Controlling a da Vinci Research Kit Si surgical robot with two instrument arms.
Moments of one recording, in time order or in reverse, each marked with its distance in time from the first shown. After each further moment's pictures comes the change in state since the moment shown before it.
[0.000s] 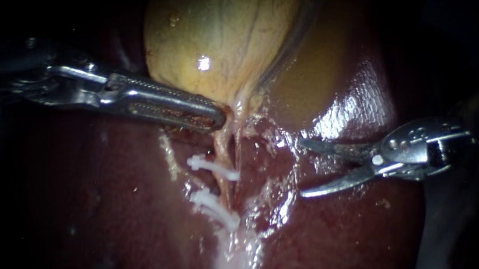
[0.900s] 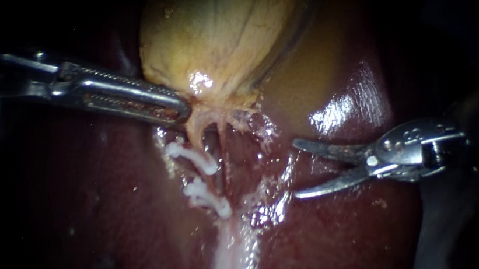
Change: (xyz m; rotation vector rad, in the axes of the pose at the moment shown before) right arm 0.000 -0.001 0.002 0.047 0.010 0.019; left arm 0.002 0.003 -0.006 0.000 0.020 -0.008
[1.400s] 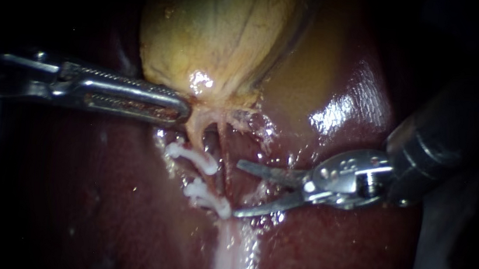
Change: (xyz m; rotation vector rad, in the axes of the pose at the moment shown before) right arm -0.002 -0.001 0.008 0.052 -0.010 0.037; left arm 0.000 0.000 0.000 0.003 0.001 0.001
